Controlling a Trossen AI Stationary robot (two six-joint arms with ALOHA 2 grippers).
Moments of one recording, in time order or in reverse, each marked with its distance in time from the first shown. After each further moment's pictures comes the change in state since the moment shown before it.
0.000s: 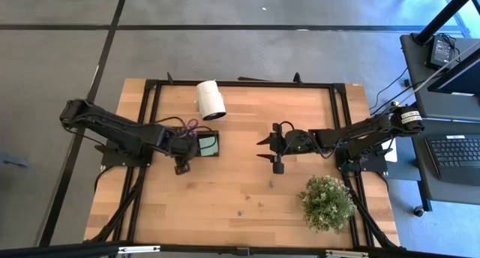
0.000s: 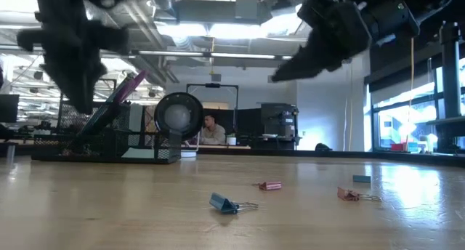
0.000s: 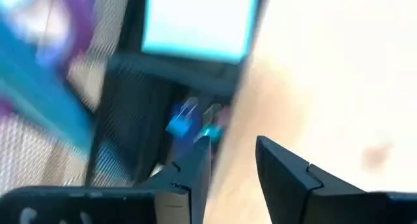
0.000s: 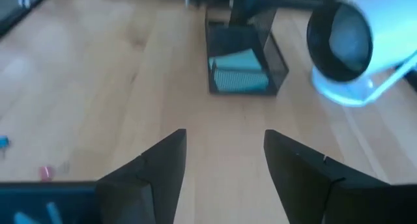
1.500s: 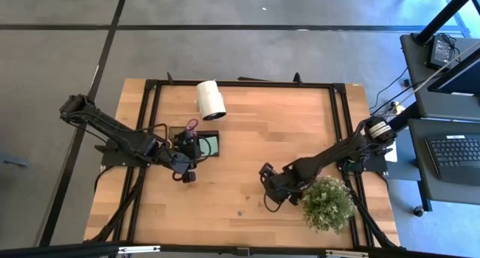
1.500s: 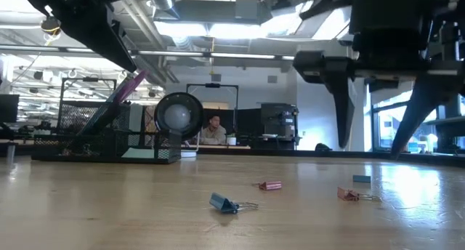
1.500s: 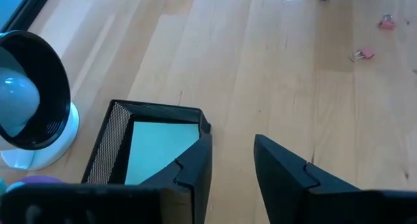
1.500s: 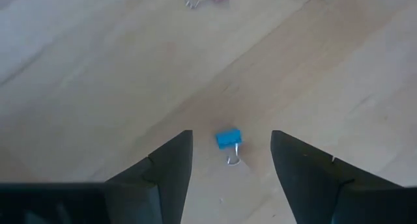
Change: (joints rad) left arm -0.222 -0.068 -0.003 0.362 -0.315 0.068; right arm 0.330 0.377 0.444 -0.842 -0.061 -0.483
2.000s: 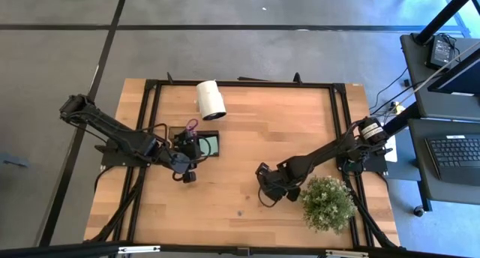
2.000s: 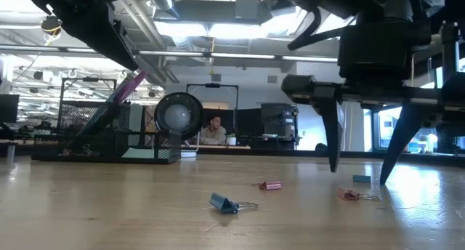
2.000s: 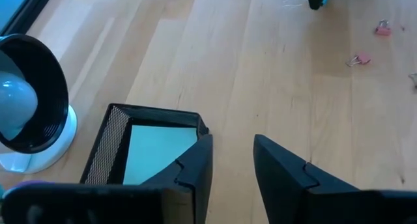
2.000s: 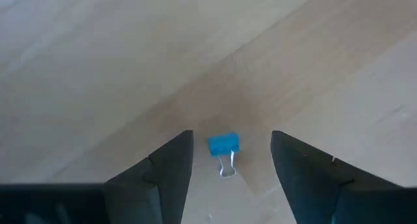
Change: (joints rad) left arm 0.000 0.001 0.000 0.015 0.000 0.000; right arm -0.055 0.078 0.000 0.039 -0.050 -0.122
